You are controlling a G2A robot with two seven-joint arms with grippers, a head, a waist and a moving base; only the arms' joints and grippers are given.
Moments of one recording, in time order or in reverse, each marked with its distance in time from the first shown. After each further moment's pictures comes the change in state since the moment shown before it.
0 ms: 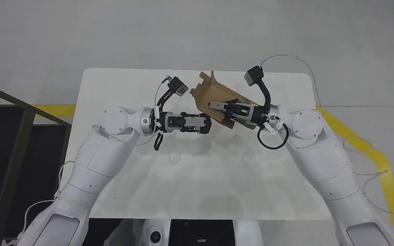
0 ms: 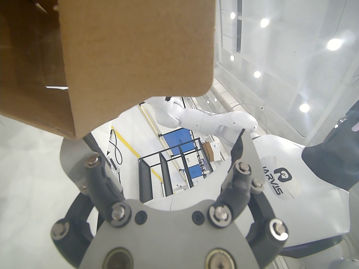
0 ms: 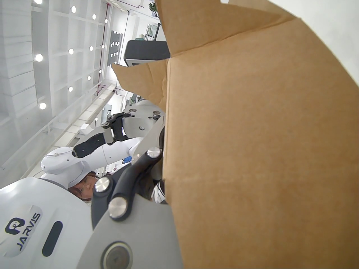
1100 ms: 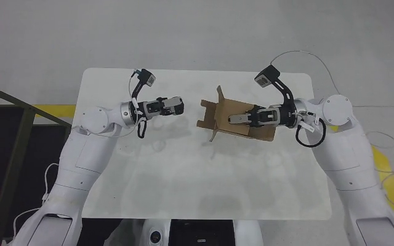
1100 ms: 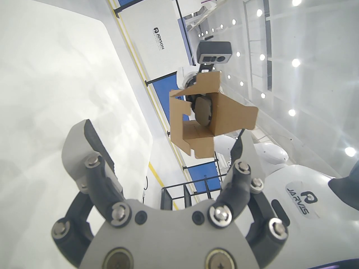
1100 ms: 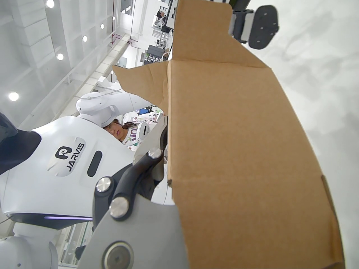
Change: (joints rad) left arm 0.009 0.029 -0.128 0.157 0.159 -0.065 0.122; right arm 0.064 0.036 0.113 0.045 0.206 -0.007 0.496
